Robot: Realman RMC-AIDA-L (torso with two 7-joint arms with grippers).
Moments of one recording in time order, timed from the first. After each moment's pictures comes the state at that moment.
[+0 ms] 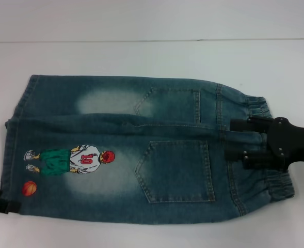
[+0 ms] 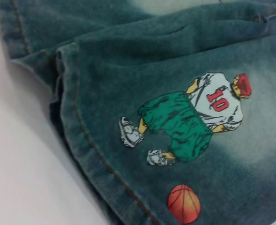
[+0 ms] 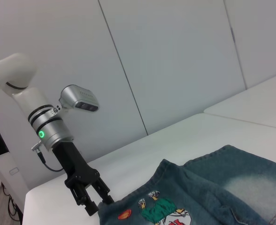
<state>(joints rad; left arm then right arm) -0.52 -1.98 0.42 0.88 2.77 1.73 -1.88 0.53 2.06 -0.39 -0.62 -2.21 -1.81 1.33</state>
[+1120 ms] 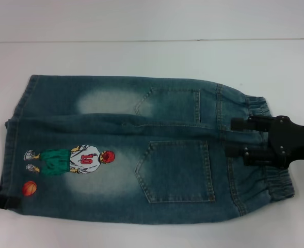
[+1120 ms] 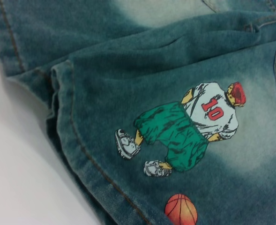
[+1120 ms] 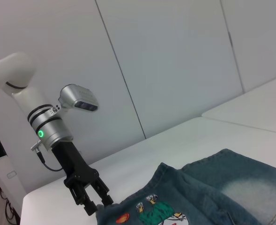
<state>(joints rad) -0.54 -1.98 0.42 0.89 2.78 1.75 -1.89 0.53 2.06 -0.39 -0.61 -2.20 -1.81 1.33</state>
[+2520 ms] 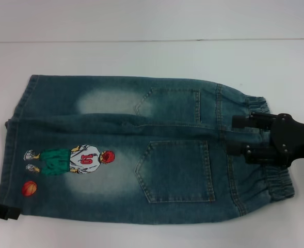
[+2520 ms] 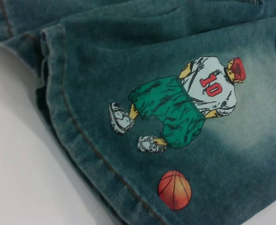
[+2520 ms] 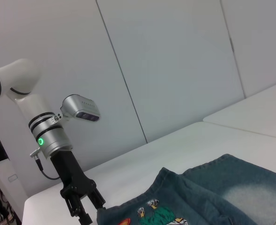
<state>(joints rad) -0.55 -1.99 0.42 0.88 2.83 1.76 -1.89 0.53 2.06 -0.39 -0.62 -2.18 -1.83 1.33</state>
